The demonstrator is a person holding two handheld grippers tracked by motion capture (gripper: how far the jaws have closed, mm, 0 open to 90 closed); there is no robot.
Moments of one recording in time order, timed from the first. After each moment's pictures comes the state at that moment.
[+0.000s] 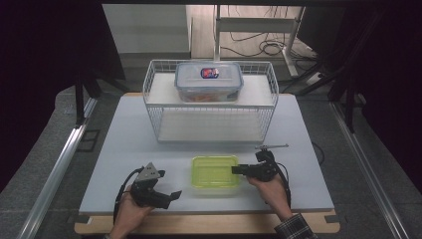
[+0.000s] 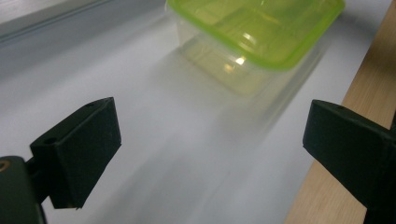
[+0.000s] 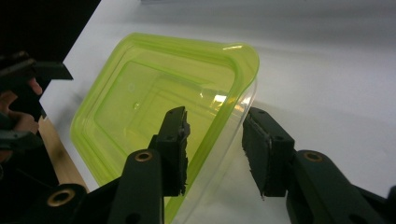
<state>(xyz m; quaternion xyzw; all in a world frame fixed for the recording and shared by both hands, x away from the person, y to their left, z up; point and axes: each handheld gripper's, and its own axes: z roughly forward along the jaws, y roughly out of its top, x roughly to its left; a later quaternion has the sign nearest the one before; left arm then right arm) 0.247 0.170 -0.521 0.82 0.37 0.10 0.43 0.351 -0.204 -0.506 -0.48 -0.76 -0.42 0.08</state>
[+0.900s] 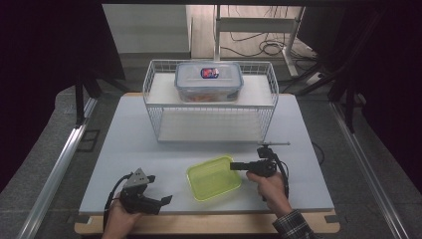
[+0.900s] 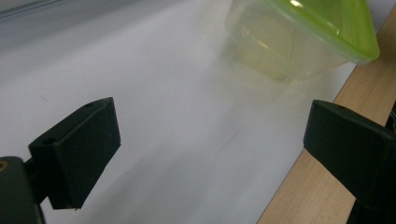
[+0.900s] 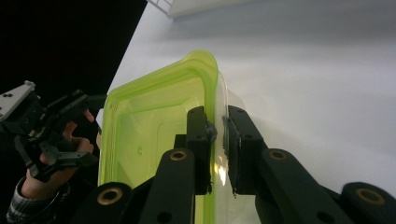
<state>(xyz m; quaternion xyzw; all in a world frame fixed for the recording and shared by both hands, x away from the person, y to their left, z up) 0.234 0.192 -0.526 0.80 0.39 0.10 0.44 0.359 -0.207 -0.501 -0.50 -0.72 -0.46 0.16</state>
